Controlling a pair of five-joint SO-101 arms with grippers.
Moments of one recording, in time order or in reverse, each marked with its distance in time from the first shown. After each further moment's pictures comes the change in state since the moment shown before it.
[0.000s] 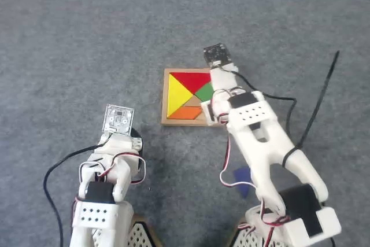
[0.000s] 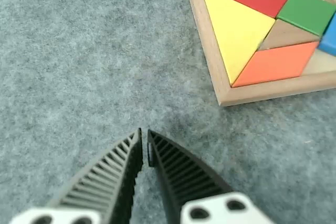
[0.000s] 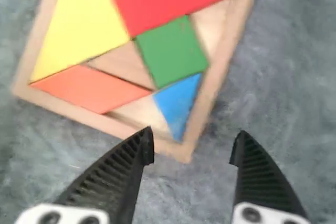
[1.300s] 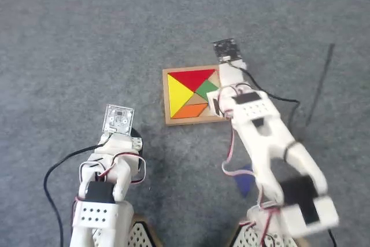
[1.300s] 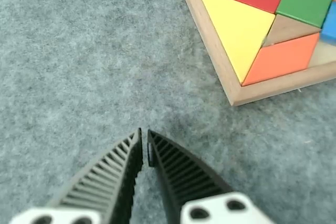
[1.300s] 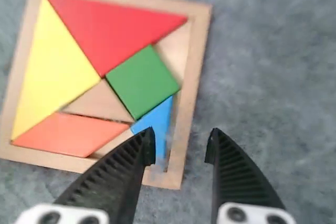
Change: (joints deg) left arm 0.0 0.0 0.0 0.0 0.0; right arm 5.5 0.1 4.3 -13.9 -2.6
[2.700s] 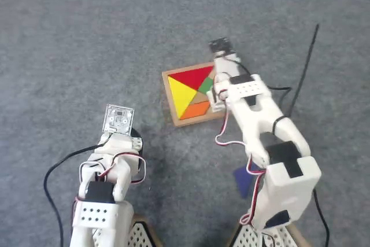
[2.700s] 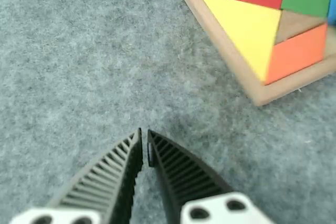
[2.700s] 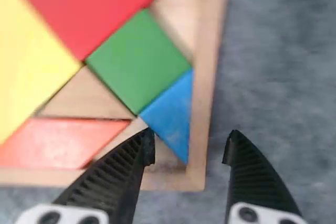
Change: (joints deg) left arm 0.0 0.0 0.0 0.0 0.0; right arm 2.0 23.9 -21.7 12.0 3.6
